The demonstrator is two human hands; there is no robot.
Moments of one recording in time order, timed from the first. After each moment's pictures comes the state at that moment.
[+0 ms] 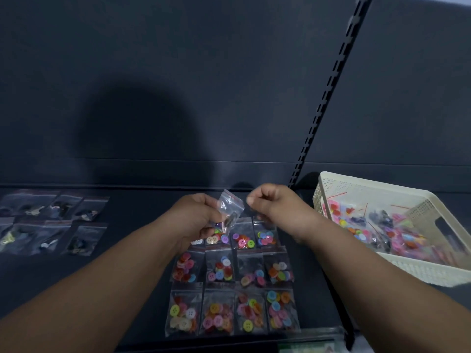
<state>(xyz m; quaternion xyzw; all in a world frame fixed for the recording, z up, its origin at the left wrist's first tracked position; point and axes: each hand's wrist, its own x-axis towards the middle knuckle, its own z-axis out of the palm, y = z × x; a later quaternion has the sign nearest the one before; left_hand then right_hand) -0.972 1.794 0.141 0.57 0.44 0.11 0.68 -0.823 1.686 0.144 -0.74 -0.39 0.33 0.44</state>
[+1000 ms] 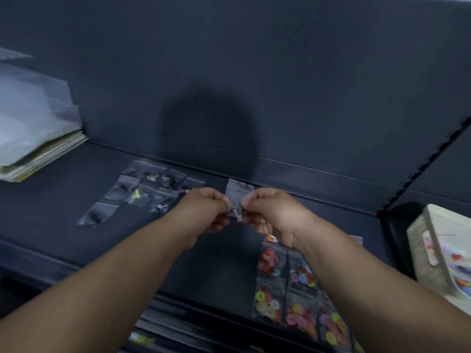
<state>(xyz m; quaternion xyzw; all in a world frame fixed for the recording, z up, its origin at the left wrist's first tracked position) -1.108 1.838 0.141 0.54 0.50 0.24 0.63 -0.964 1.788 0.144 -0.64 -0.33 0.54 0.44</state>
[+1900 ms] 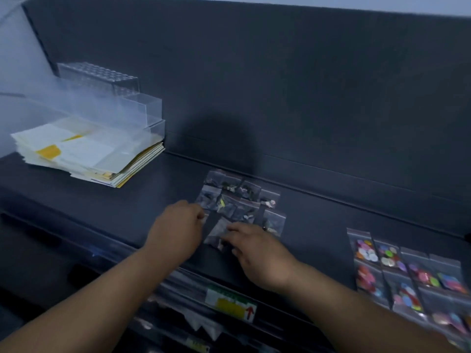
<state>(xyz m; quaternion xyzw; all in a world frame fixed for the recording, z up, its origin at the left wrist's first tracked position) -1.312 1.900 0.114 0.82 0.55 0.15 0.11 -1.137 1.828 0.097 -0.60 -0.78 0.16 0.11</state>
